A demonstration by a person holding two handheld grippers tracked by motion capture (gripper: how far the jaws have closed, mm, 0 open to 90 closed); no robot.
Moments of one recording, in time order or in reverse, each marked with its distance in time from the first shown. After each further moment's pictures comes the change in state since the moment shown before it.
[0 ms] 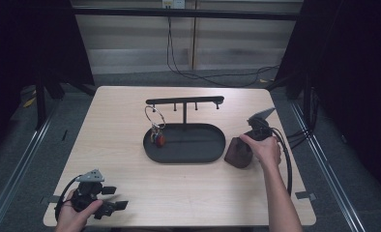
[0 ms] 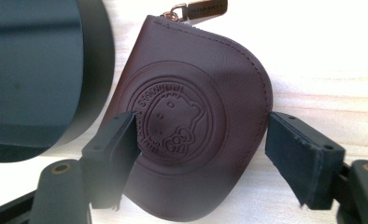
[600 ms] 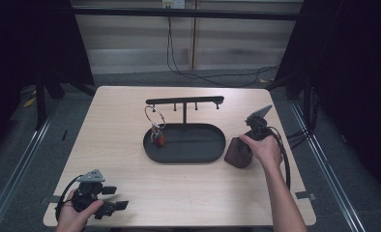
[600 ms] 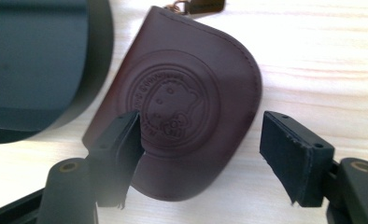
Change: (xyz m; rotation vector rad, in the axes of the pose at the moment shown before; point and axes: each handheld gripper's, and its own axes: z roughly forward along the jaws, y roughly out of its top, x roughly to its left) left arm -0.001 0.000 0.001 0.000 0.000 0.002; right arm 0.011 -0.004 -0.011 0.002 -0.085 -0.077
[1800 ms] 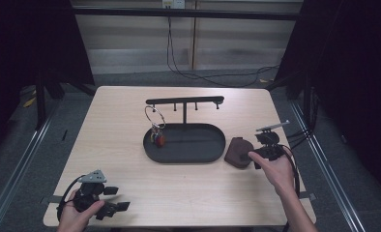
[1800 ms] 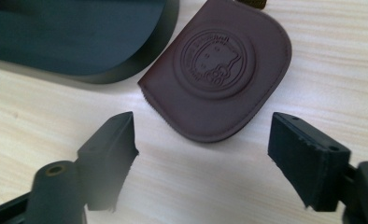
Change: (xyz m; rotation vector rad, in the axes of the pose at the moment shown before) left arm -0.003 0.001 0.002 0.000 -0.008 0.017; right arm -0.006 -0.069 -0.025 -0.251 0.155 -0.130
